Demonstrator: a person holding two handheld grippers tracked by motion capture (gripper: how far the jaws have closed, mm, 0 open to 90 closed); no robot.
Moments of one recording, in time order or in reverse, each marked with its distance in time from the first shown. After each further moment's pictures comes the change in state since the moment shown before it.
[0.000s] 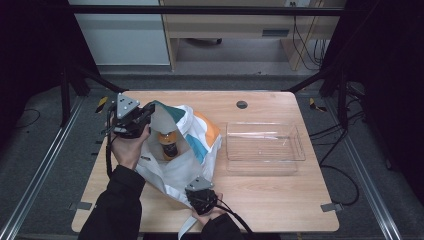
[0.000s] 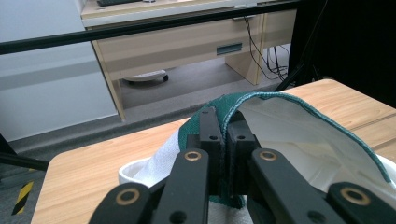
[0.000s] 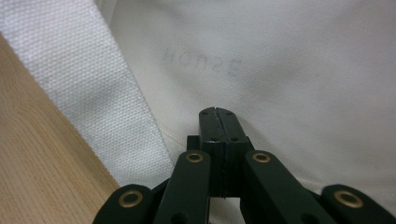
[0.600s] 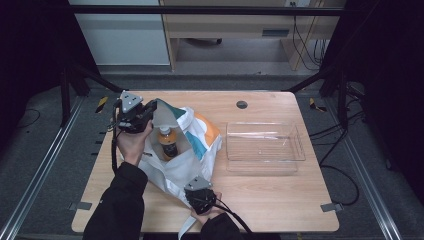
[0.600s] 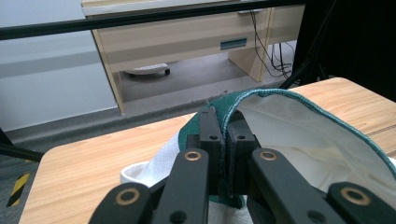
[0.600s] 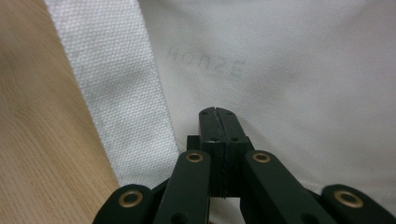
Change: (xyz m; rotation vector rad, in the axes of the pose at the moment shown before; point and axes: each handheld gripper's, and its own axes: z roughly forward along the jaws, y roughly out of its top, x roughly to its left) left arm 0.009 -0.009 0.029 0.024 0.010 -0.034; right arm 0.001 0.002 0.002 0.001 -0.006 -0.014
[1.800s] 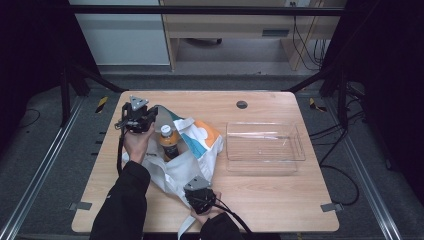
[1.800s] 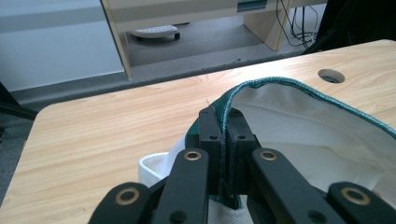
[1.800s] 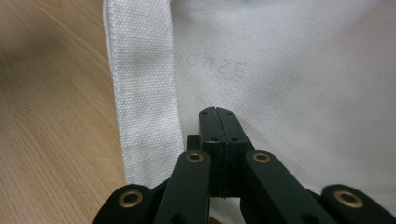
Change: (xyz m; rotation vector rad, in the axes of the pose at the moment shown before) left arm 0.021 -0.039 0.050 0.148 0.044 -0.034; right arm 0.001 0.001 0.001 0.002 0.003 0.001
